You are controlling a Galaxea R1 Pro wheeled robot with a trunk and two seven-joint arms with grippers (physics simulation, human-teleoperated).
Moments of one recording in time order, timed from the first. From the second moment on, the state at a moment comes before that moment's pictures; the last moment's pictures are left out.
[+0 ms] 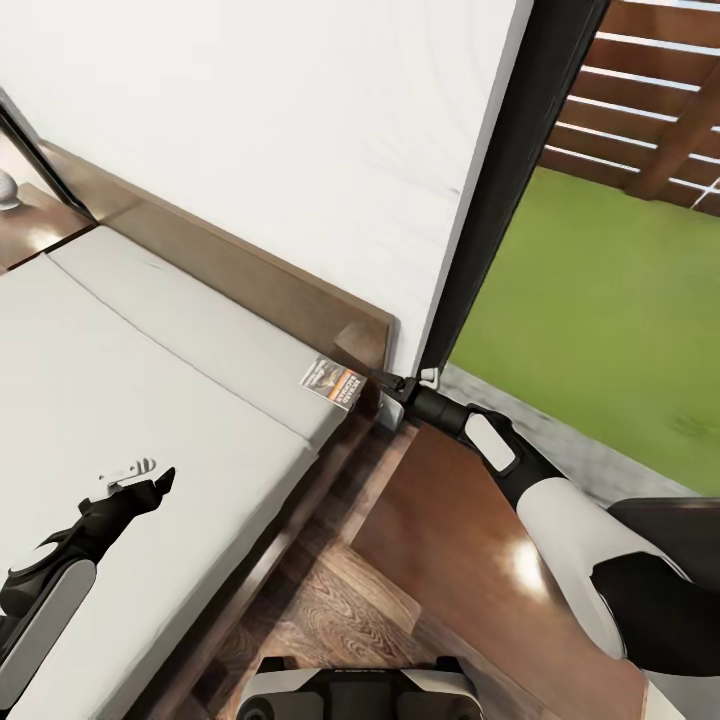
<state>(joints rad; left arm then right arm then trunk) -0.28 0.41 -0.03 -1.56 0.66 0.38 0.32 -1.08 -0.02 0.27 -0.54 -0.92 0.46 0.78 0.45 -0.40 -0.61</state>
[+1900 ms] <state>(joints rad) -0.28 0.41 -0.02 -1.56 0.66 0.38 0.32 -1.08 -0.02 0.27 -0.54 -0.99 0.46 0.78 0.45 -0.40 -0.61</state>
